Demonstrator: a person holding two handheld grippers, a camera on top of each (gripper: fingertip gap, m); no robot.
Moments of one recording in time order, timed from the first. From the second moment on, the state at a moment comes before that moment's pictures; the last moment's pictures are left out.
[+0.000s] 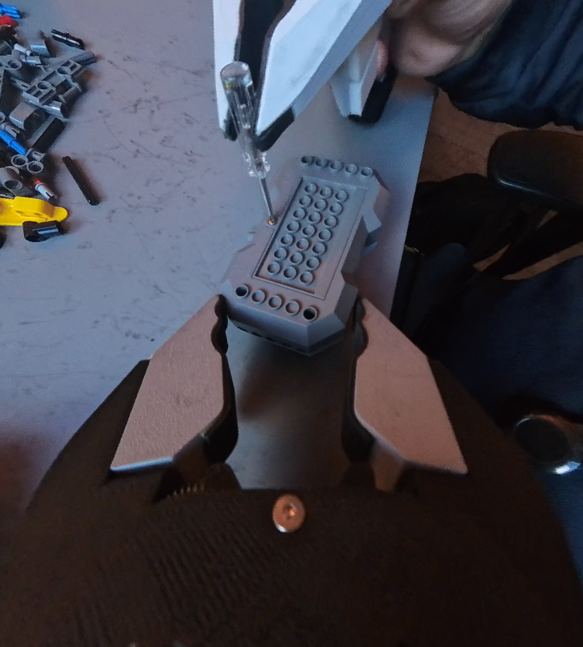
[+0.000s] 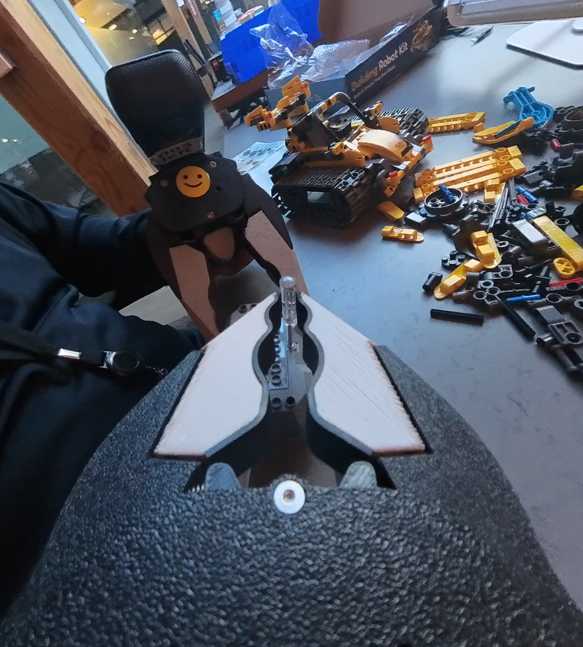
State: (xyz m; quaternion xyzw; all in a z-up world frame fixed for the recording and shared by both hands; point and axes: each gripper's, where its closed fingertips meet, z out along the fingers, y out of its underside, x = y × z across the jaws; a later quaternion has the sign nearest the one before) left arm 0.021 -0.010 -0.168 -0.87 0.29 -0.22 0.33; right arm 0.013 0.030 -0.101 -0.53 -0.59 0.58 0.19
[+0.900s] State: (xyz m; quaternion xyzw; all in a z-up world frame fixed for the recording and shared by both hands) left arm 0.017 -0.013 -0.168 -0.85 0.36 -0.24 0.30; right arm 0.022 0.030 -0.106 -0.57 -0.62 0.52 0.14
